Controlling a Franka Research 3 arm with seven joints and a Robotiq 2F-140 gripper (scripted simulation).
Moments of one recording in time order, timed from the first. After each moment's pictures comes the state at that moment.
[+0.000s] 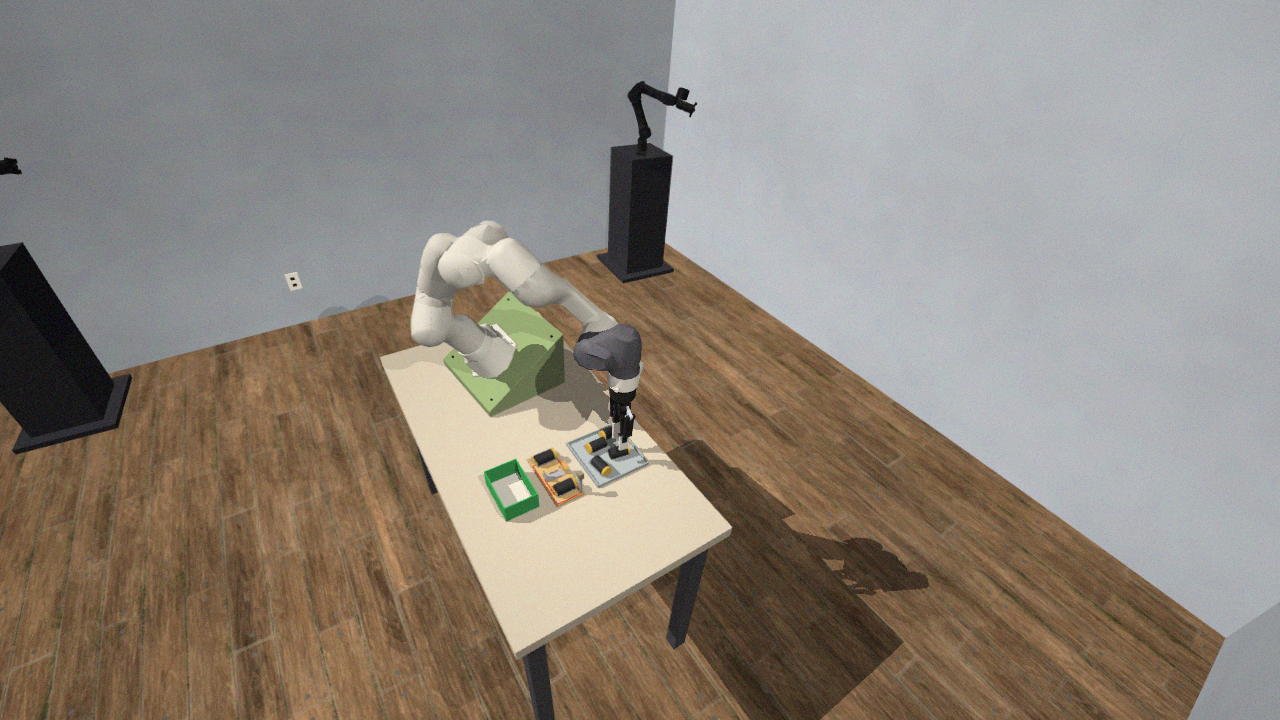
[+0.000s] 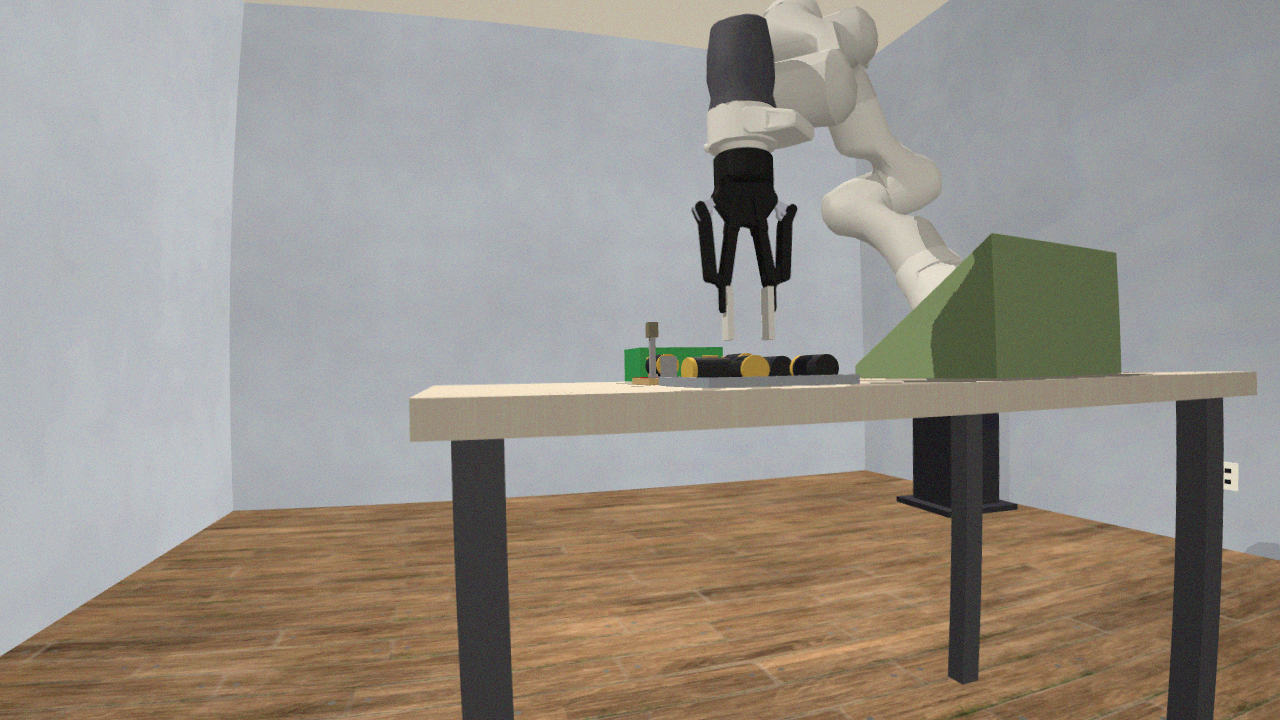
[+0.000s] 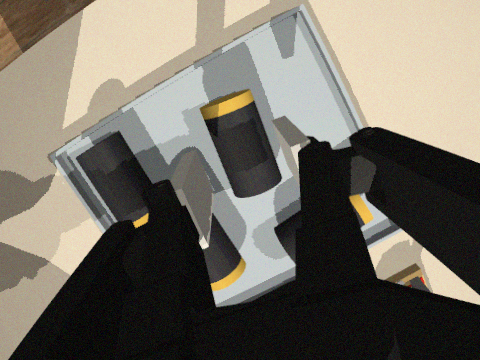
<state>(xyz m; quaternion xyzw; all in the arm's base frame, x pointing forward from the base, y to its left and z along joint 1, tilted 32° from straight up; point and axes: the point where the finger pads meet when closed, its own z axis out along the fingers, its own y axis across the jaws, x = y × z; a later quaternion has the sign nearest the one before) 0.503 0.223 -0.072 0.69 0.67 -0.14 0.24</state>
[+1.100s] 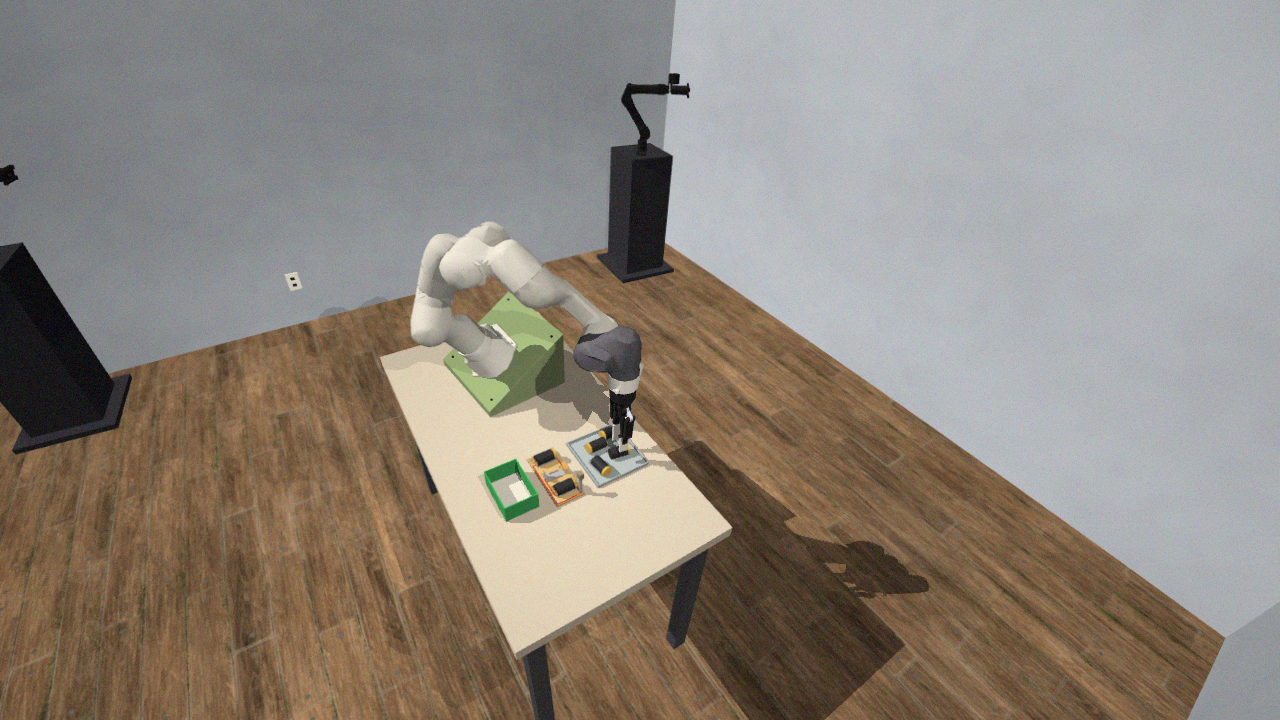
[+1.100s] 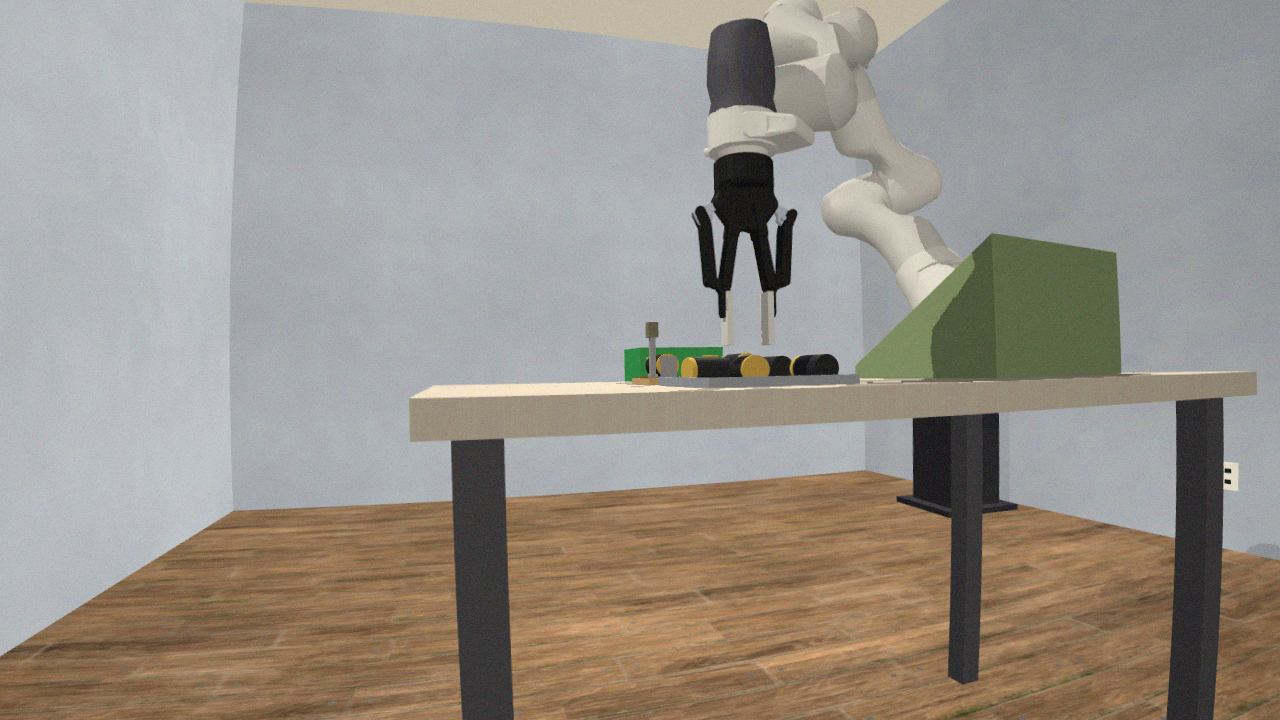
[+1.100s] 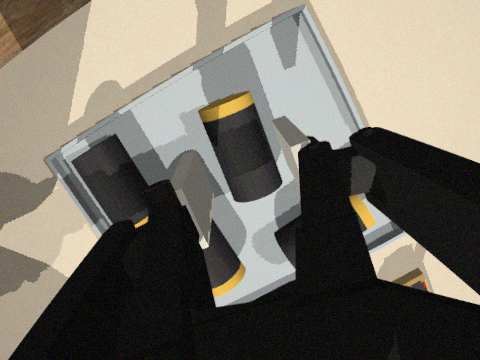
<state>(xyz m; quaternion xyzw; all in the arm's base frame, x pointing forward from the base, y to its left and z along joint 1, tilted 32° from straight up) 0.504 0.220 -0.077 0.69 0.67 -0.14 0.24</state>
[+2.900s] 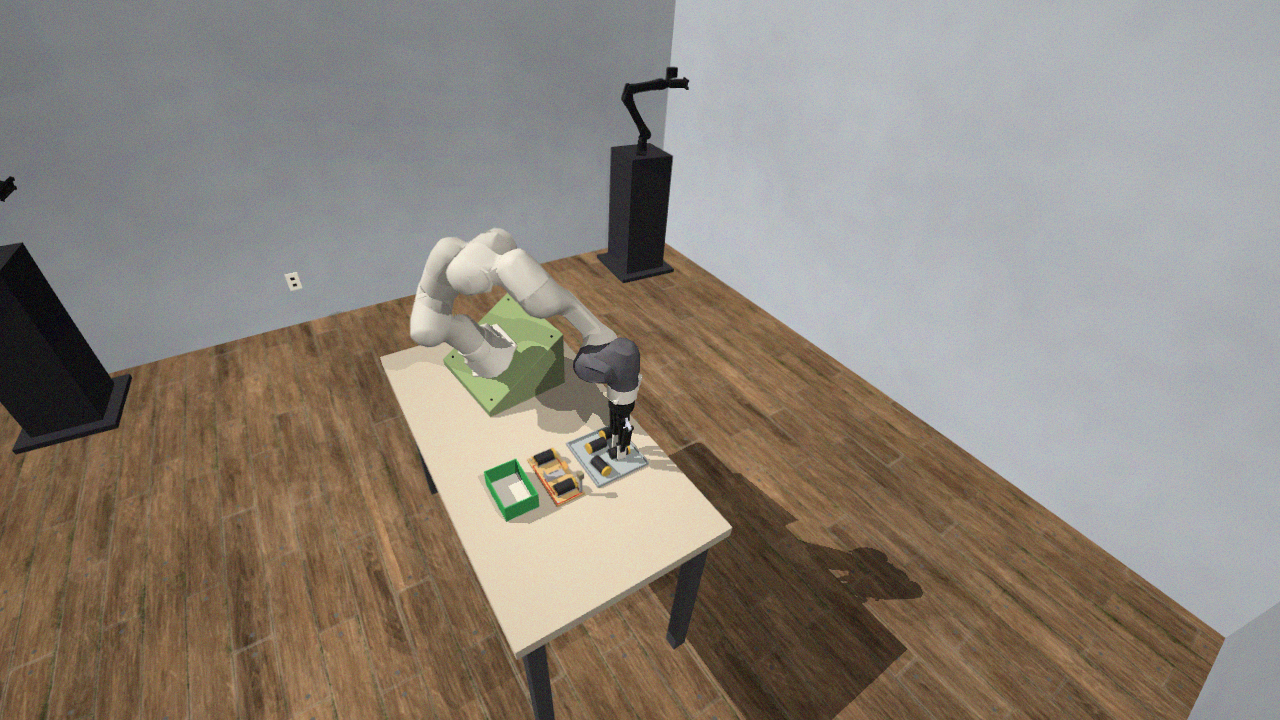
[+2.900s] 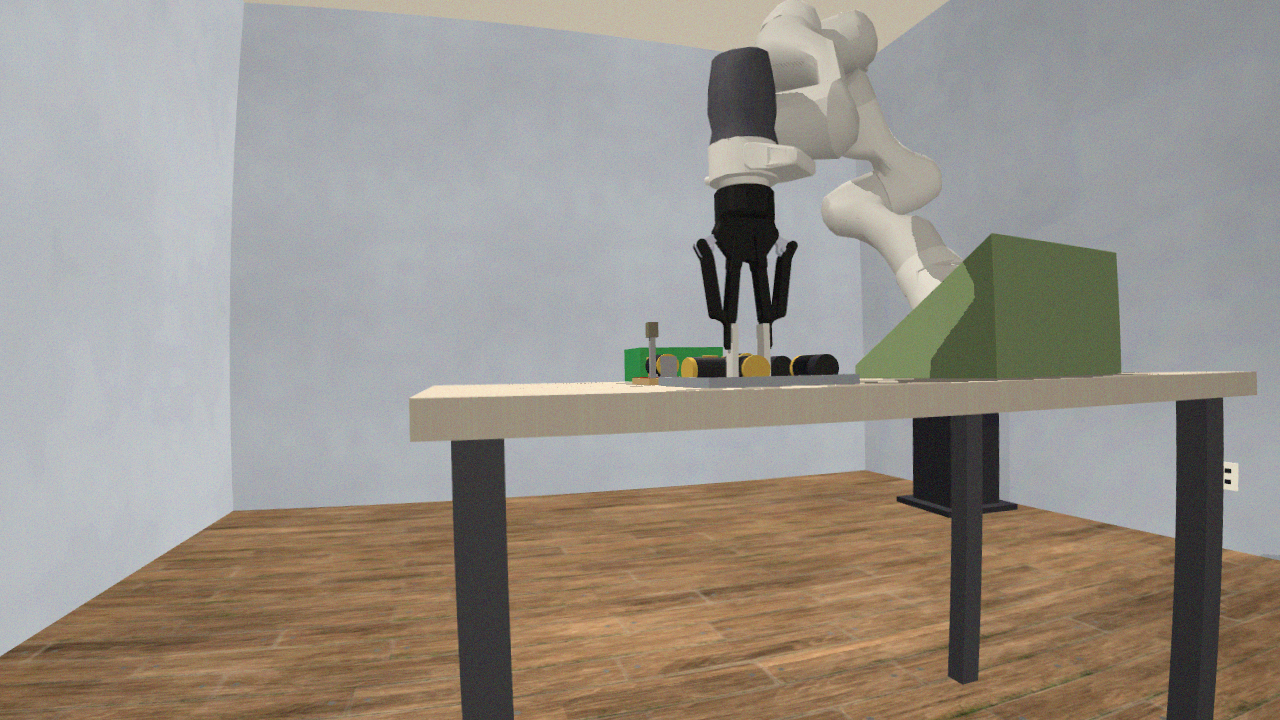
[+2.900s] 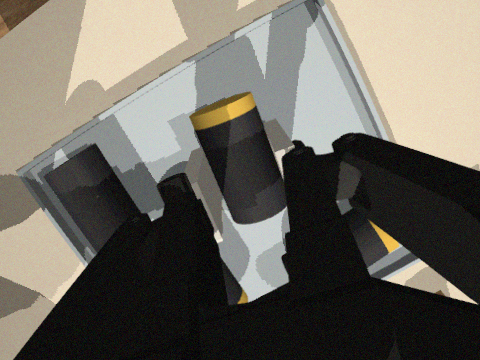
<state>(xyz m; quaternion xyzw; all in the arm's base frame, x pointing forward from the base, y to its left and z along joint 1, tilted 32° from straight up) 0.508 0.199 -0.108 0.69 0.67 -0.14 0.24</state>
